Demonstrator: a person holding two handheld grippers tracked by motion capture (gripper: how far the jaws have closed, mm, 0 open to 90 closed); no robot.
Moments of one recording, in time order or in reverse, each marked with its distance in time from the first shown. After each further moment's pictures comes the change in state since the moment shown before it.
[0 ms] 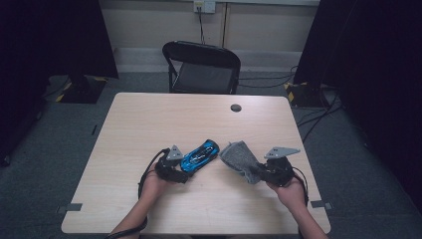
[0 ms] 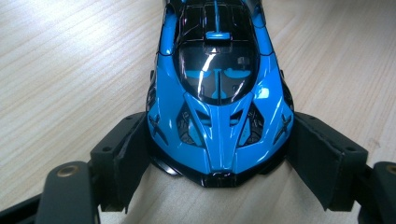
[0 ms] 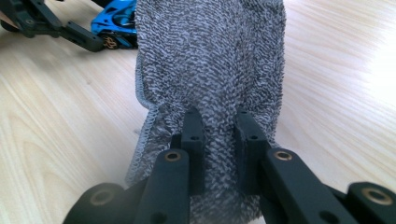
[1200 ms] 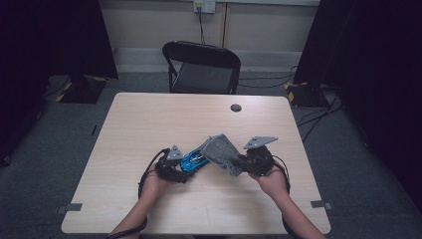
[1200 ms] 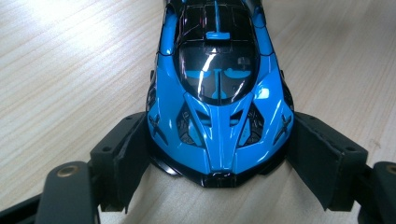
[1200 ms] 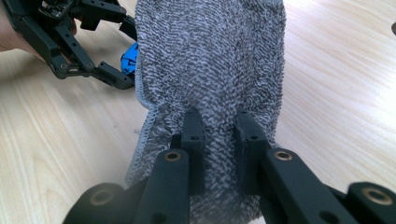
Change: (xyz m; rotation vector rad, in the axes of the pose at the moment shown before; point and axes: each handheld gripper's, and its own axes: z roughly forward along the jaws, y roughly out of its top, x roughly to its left) left arm 0.000 0.000 0.000 0.000 0.001 0.001; right arm 0.023 0.049 0.030 0.000 0.061 -0.068
